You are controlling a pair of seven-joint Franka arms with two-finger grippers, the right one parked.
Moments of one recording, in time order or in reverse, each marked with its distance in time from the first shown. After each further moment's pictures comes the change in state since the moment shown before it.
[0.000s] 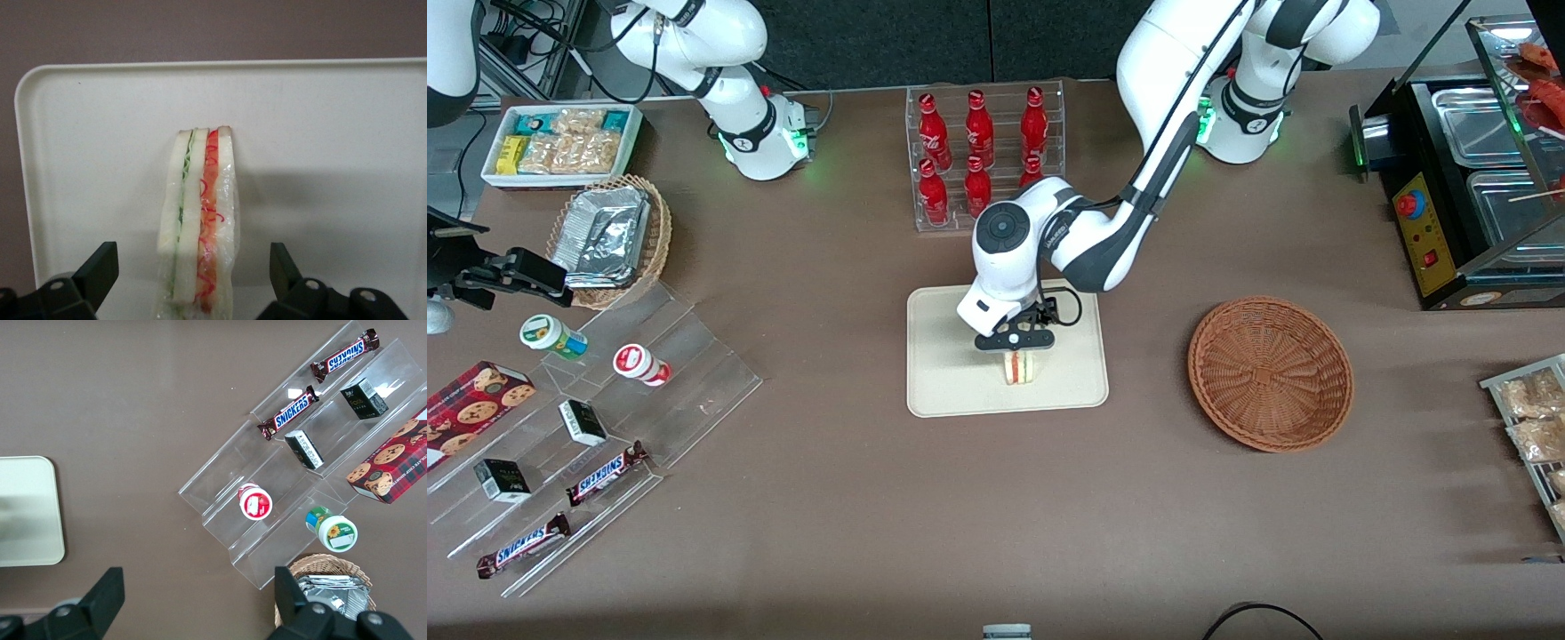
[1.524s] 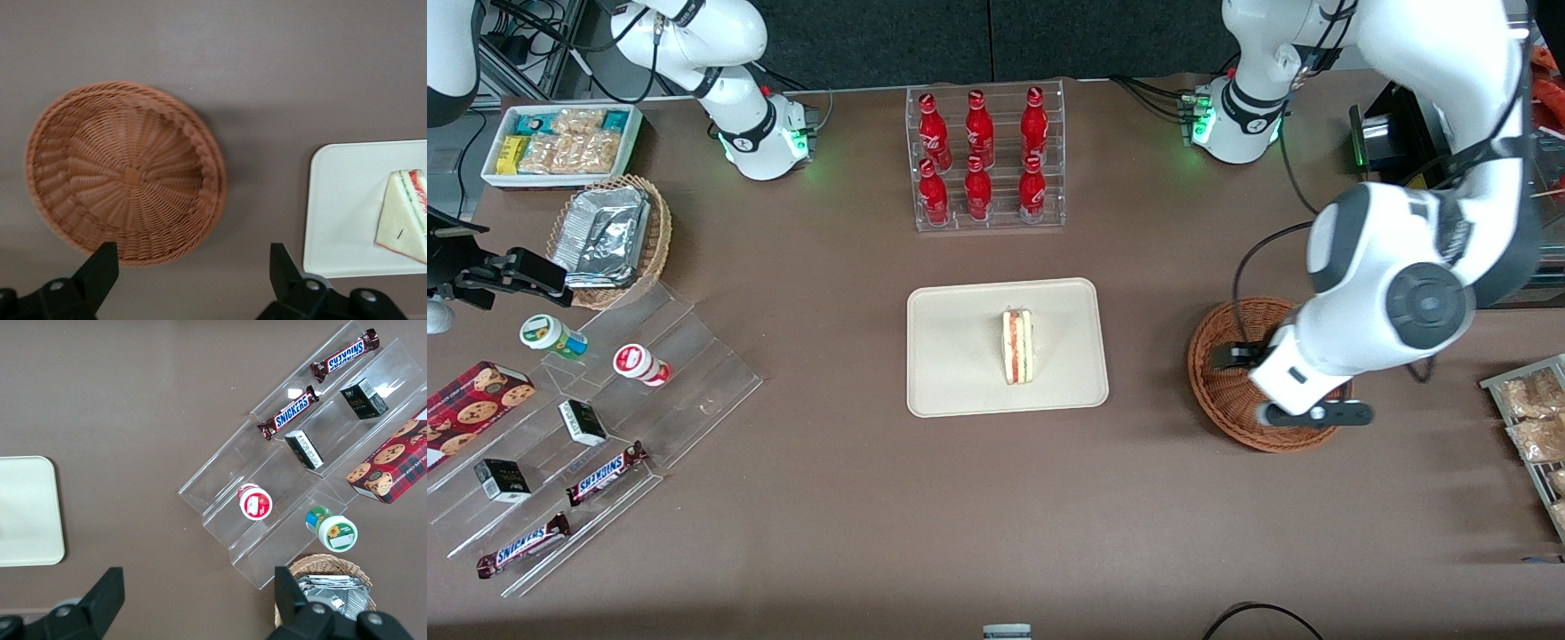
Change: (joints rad) arm 0.577 -0.287 0.010 0.054 -0.116 -0.480 0.667
